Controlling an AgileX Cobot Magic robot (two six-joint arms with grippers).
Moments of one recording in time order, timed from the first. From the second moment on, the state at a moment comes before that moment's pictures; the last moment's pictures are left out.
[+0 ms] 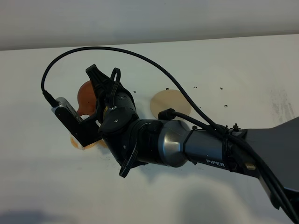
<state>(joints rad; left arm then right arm) -0.01 0.00 -0.45 -0.08 1.06 0.01 1.00 2.14 -1.53 -1.37 0.70 -0.12</state>
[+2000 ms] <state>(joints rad) -0.01 0.00 -0.45 -0.08 1.06 0.01 1.00 2.16 -1.53 -1.43 0.68 -0.13</state>
